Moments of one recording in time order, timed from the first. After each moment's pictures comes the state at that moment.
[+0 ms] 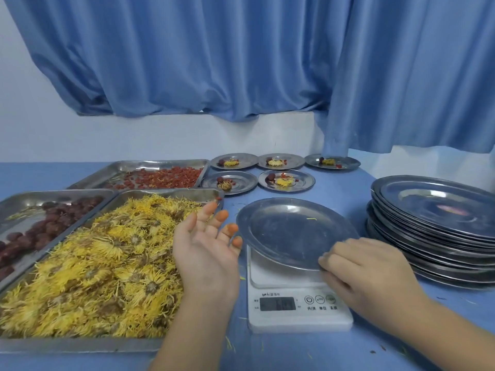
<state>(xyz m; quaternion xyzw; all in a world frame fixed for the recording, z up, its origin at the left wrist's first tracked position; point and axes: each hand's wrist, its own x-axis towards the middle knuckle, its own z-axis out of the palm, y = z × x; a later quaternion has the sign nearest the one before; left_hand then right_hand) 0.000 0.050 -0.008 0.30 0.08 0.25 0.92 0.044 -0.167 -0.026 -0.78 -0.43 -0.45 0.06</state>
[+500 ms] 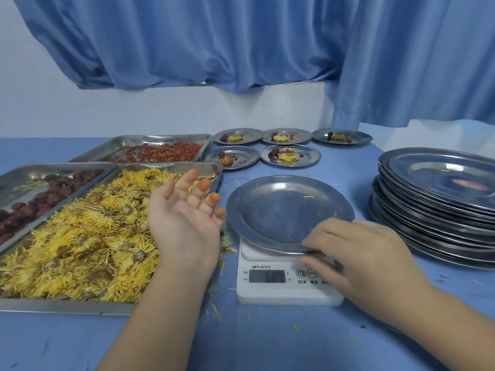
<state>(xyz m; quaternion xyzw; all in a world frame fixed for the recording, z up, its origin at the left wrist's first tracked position) -0.002 0.058 -0.006 0.33 0.09 0.28 0.90 0.027 -0.167 -0.020 -0.82 -0.45 -0.34 0.13</state>
